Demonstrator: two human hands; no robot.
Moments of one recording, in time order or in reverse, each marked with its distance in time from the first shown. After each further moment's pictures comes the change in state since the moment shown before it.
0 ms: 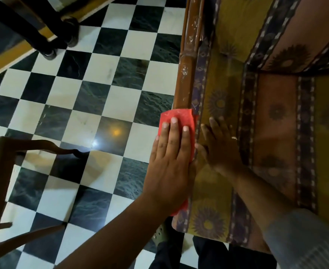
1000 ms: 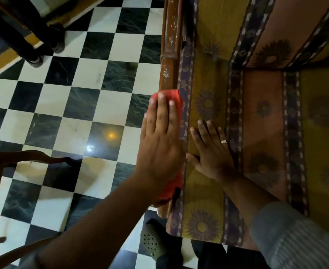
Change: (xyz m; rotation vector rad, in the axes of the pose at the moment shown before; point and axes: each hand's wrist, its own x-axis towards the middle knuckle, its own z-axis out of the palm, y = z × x) left_hand 0.060 -0.003 0.002 0.056 0.049 0.003; right_hand -0.017 0.014 0.014 -0.055 -0.068 -0.082
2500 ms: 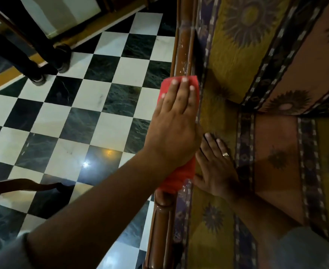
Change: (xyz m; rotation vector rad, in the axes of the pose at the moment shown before) left_hand 0.152 -0.012 -0.025 0.097 -0.036 0.102; right_hand 0.100 0.028 -0.023 -0.011 -0.057 -0.069
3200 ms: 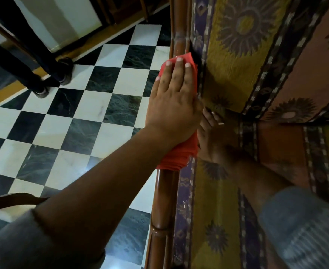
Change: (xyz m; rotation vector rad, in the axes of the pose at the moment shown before) left_hand 0.066 -0.012 -0.004 0.023 0.111 -0.040; right_hand 0.102 0.037 -0.039 -0.077 0.036 -0.004
